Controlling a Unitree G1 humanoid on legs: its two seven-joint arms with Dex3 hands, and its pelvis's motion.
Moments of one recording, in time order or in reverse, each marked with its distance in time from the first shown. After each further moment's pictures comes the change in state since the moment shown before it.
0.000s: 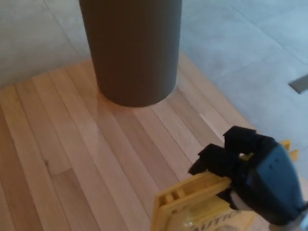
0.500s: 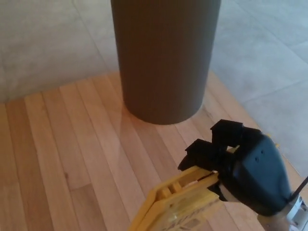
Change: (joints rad) left_arm 0.001 0.014 0.006 0.011 -0.002 -0.003 0.008; right_arm -0.066 -0.039 0.072 0.034 0.001 0.074 -0.037
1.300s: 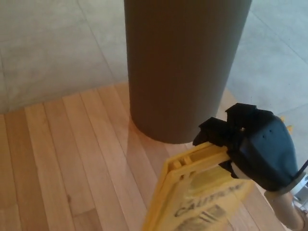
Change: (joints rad) left_arm -0.010 -0.015 0.003 0.002 -0.001 0.003 0.005; right_arm -0.131 -0.088 0.028 0.140 0.001 0.133 -0.062
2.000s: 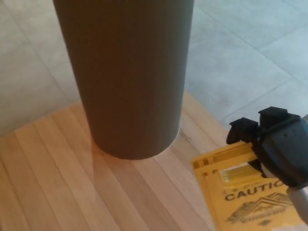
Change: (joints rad) left_arm -0.010 -0.017 0.004 0.004 -0.006 0.000 -0.008; right_arm -0.018 -0.108 0.029 0.156 -0.009 0.166 -0.046
